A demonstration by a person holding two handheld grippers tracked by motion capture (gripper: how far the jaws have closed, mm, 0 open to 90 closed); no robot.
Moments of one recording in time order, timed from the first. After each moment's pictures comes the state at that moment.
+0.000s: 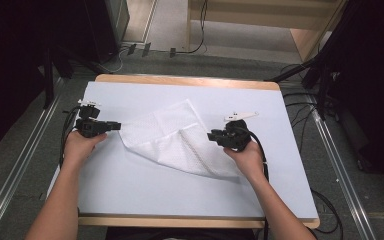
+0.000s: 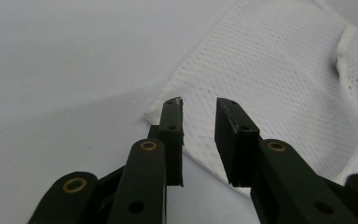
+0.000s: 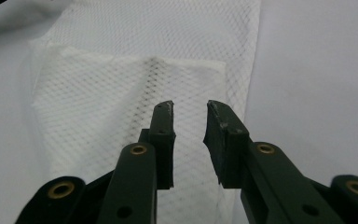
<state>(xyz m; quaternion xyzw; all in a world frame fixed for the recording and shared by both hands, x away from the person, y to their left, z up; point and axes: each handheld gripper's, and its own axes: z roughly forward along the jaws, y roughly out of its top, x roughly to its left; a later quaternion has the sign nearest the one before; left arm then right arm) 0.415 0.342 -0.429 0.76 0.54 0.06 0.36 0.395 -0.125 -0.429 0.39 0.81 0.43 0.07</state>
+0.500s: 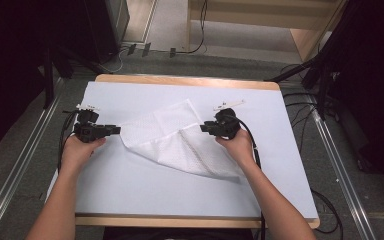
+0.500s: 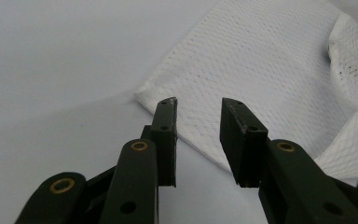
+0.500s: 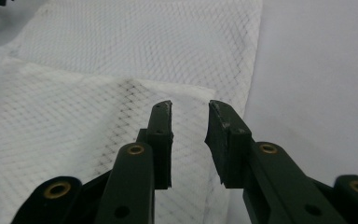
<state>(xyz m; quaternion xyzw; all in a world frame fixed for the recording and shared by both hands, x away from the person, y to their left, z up) 0.400 0.340 -0.428 0.76 0.54 0.07 0.36 0.440 -0.101 -0.439 0.38 0.83 0.41 0.06</state>
